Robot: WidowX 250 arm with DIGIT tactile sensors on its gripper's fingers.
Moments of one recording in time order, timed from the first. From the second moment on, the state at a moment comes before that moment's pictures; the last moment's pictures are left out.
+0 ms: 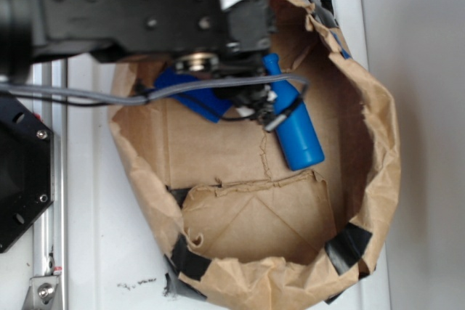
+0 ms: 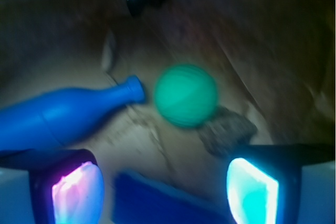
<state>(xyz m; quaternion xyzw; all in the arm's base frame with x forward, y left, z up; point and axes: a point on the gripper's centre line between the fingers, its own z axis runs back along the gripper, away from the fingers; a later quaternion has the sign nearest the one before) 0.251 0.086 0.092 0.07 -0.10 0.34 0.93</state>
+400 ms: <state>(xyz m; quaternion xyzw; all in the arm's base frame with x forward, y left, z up) 0.256 0.083 0.094 0.06 -0.11 0.33 0.94</state>
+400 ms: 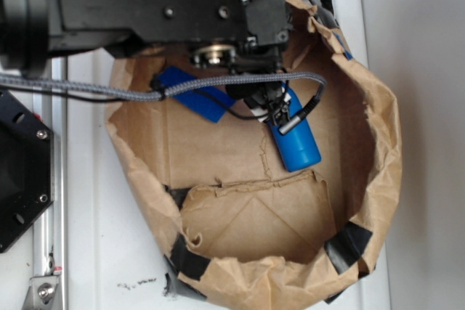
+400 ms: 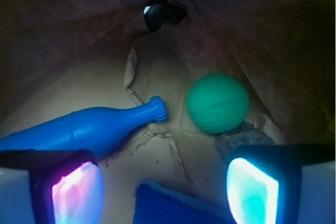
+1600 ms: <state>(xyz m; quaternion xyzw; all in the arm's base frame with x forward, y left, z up) 0.228 0.093 0.074 0.09 -0.13 0.32 0.93</state>
